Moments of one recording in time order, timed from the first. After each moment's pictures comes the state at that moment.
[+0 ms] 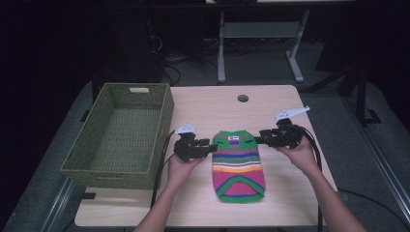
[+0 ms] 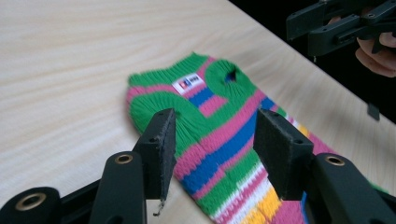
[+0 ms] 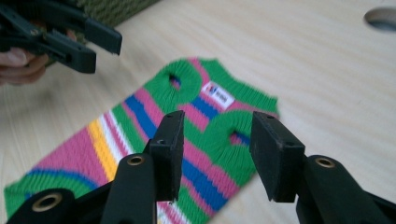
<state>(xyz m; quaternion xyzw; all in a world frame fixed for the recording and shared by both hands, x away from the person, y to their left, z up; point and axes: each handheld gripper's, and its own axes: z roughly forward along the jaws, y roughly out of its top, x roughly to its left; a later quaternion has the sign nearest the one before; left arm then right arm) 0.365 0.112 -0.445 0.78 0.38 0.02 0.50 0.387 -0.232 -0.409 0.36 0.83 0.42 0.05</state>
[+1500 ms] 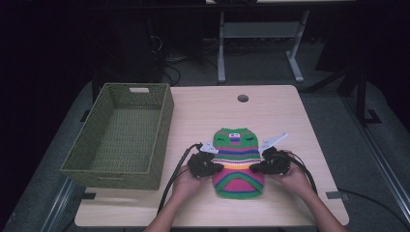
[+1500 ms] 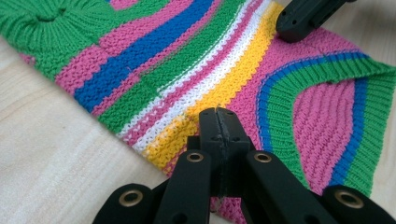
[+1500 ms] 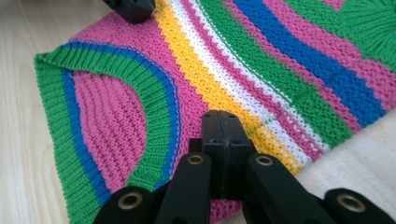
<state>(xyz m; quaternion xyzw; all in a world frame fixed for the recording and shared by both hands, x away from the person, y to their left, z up) 0.337 0.073 -0.464 0.88 0.29 0.02 0.38 0.339 -0.197 -0.458 0.31 0.89 0.33 -0.01</state>
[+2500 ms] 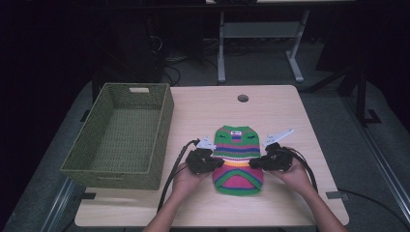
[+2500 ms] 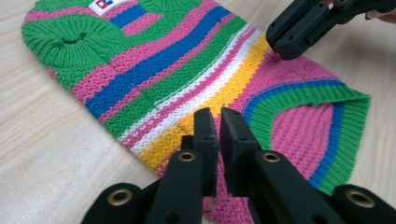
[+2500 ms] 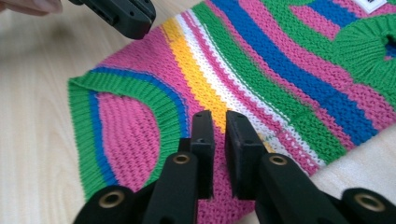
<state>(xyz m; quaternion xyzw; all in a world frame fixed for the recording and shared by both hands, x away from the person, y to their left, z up) 0.335 0.077 -0.448 0.86 0.30 0.03 0.41 0.345 -0.206 -0.450 0.32 0.87 0.38 -0.02</state>
